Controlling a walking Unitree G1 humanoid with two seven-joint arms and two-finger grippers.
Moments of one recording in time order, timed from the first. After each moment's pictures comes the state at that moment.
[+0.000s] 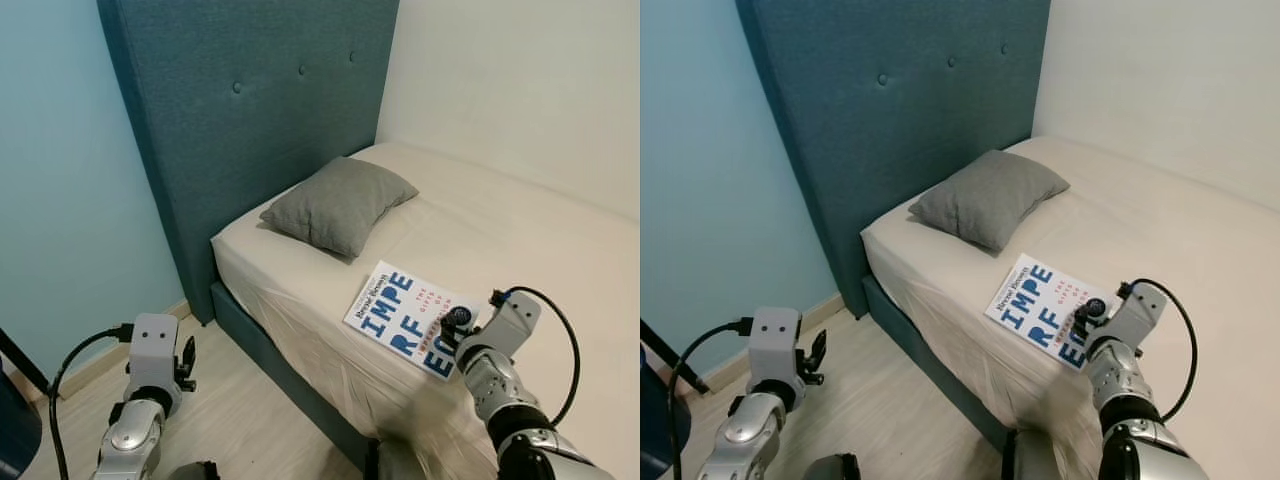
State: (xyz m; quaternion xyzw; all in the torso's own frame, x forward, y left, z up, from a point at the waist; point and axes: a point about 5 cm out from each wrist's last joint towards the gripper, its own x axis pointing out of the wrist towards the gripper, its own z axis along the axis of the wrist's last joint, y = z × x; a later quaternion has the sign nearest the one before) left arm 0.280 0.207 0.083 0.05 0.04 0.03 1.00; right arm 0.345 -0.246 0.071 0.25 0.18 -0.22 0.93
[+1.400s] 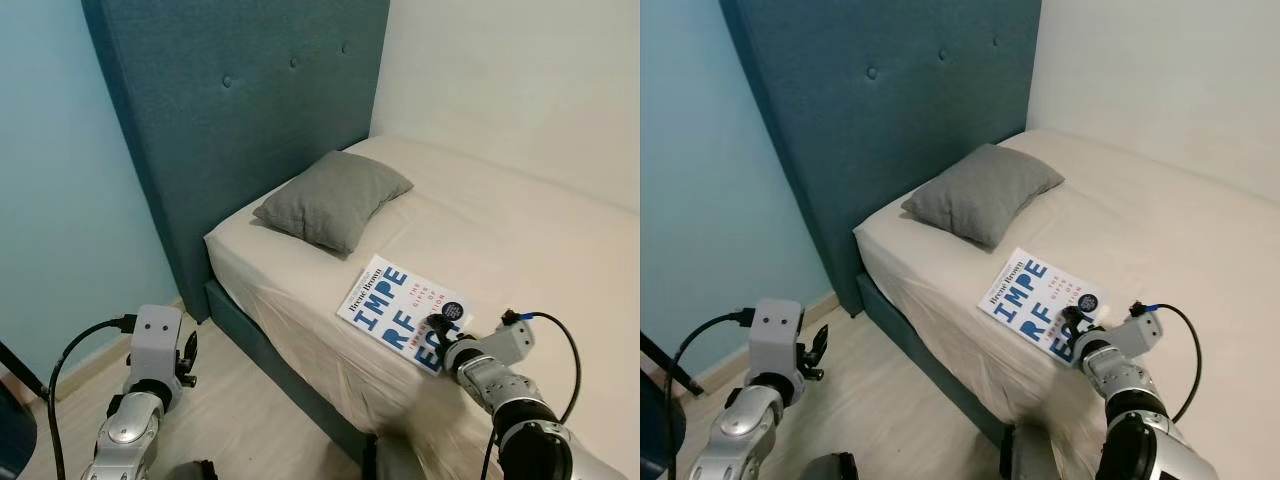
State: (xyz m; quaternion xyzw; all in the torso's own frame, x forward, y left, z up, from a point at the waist) left arm 0.276 0.206 0.094 0.06 0.05 0.03 1.00; right arm 0.348 -0.217 0.062 0.50 0.21 -0.12 0.83
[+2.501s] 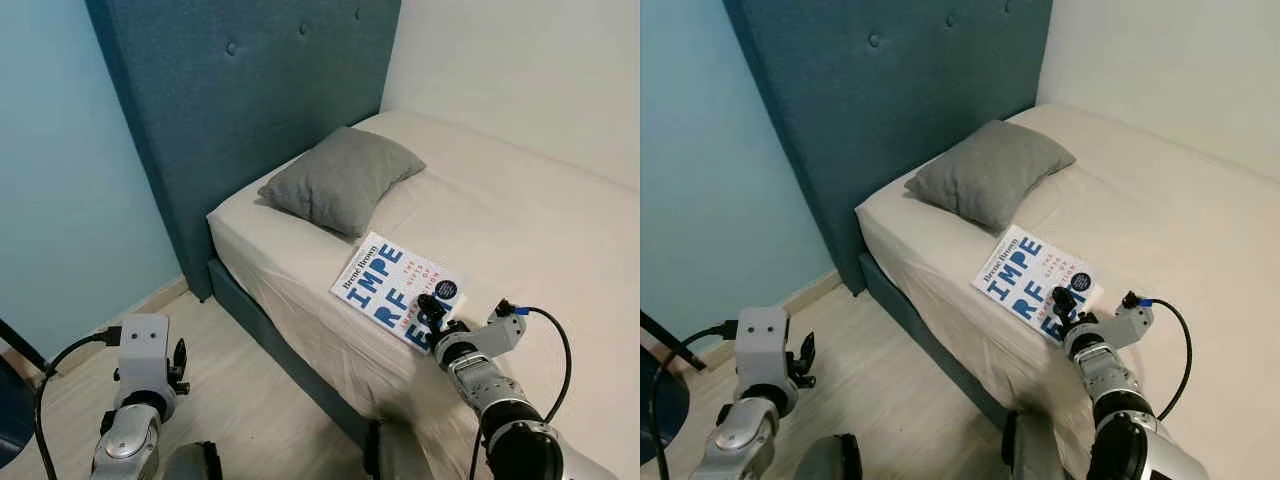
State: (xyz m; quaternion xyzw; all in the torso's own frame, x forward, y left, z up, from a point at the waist) left arm 0.264 0.207 0.096 0.04 0.06 0.08 0.99; right arm 0.353 -0.214 0.072 0.52 0.11 -0.06 0.84
